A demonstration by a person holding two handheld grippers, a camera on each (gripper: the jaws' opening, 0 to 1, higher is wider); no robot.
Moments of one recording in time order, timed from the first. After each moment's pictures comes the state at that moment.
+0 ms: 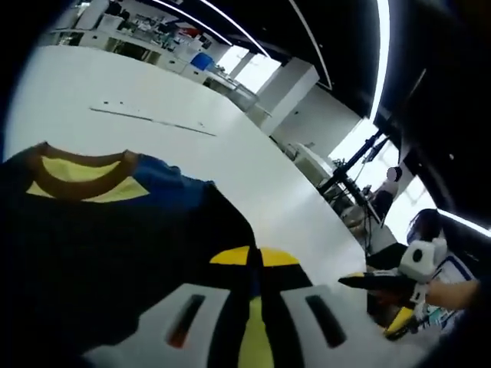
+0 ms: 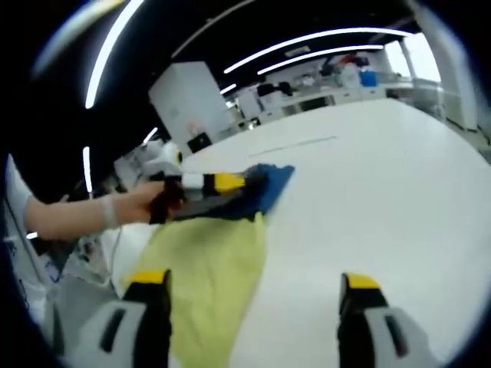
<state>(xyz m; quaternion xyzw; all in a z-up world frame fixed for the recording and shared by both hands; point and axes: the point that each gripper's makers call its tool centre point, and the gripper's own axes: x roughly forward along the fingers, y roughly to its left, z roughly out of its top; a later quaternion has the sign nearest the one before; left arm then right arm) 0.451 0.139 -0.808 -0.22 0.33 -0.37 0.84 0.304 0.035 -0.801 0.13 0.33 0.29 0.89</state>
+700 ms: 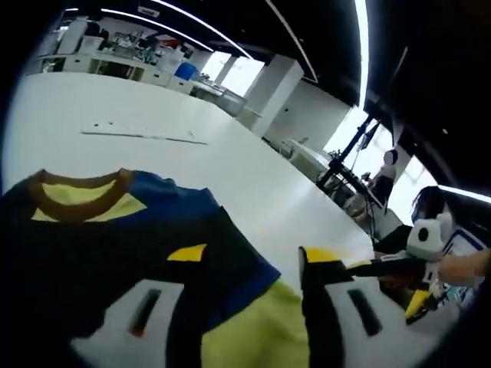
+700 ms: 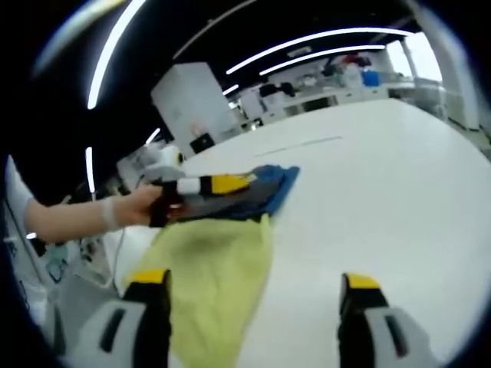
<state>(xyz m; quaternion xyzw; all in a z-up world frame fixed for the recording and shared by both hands) 0.452 0.148 -0.795 -0.17 0.28 -0.39 0.86 0.307 0.044 -0.797 0.13 0.32 0.30 0.89</state>
